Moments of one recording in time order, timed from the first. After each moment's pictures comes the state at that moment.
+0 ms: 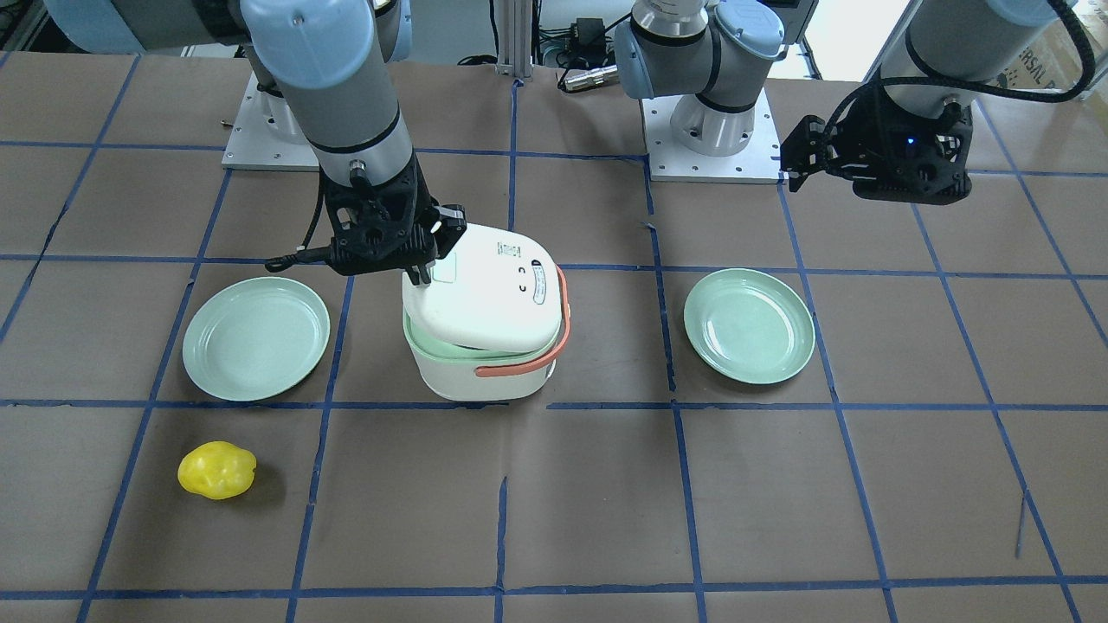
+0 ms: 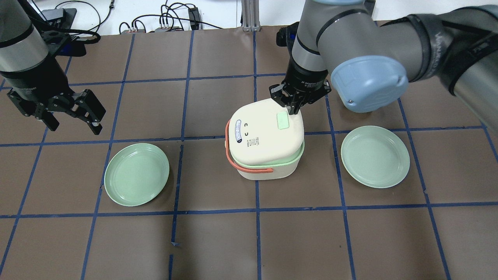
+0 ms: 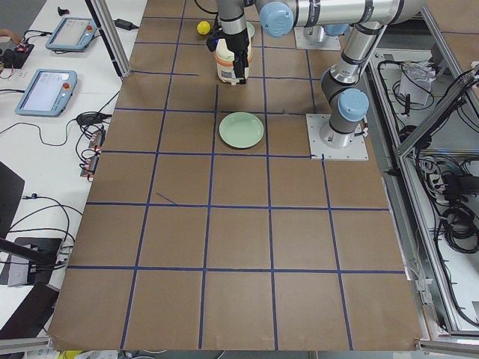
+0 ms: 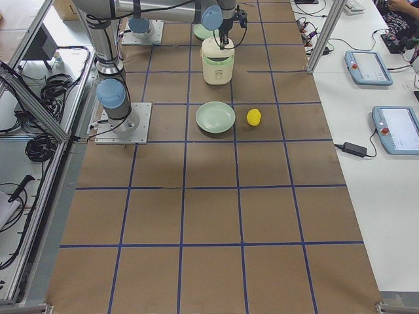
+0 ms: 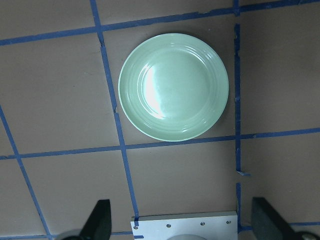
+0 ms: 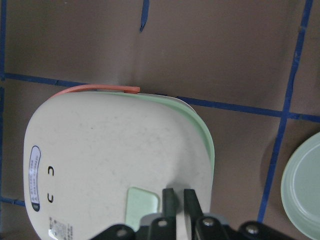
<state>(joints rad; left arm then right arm) -1.38 -1.52 -1.61 -1.78 1.69 0.28 1.79 -1.45 1.60 -1.76 -1.48 0.07</state>
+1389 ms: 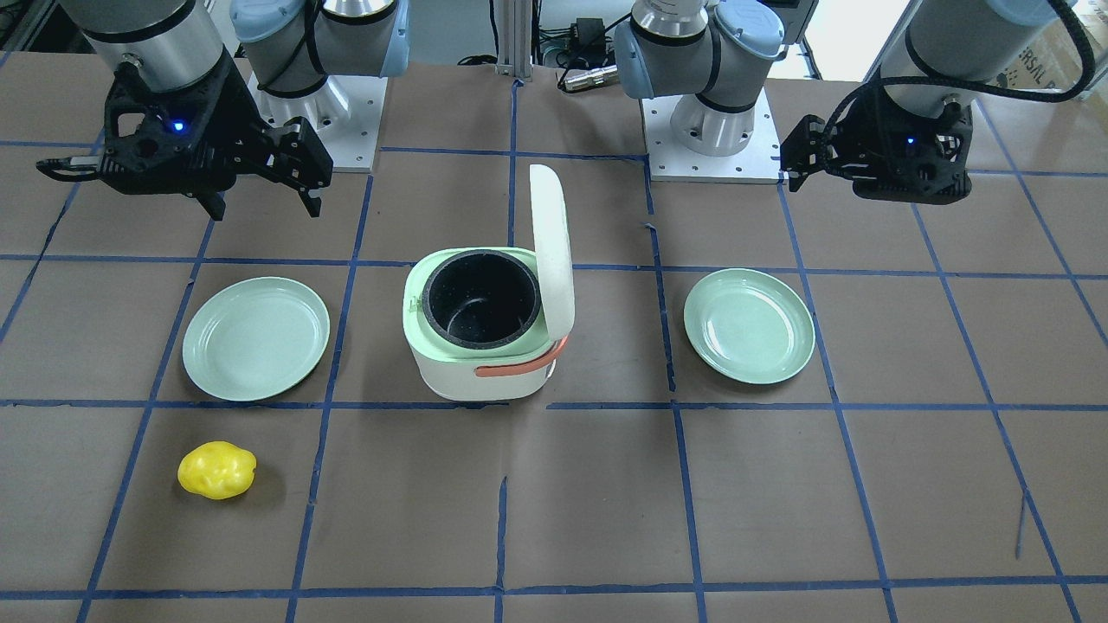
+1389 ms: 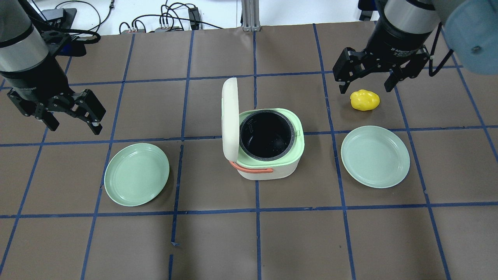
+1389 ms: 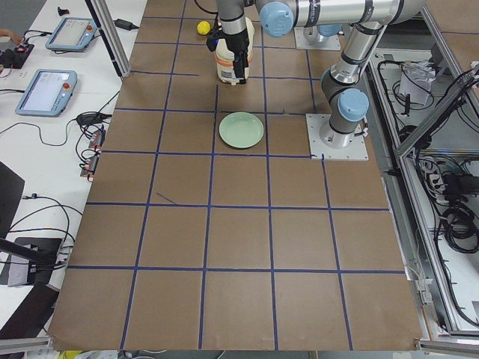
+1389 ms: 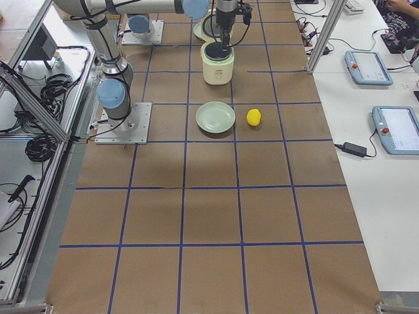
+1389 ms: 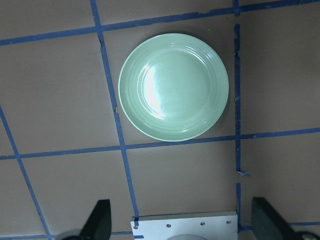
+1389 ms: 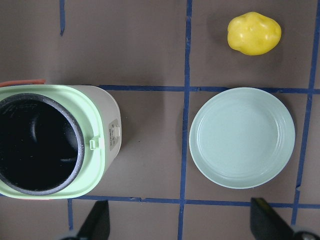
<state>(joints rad) -1.38 -1.52 -1.61 -1.78 1.69 0.28 1.56 -1.59 1.57 -1.54 -1.52 -0.04</state>
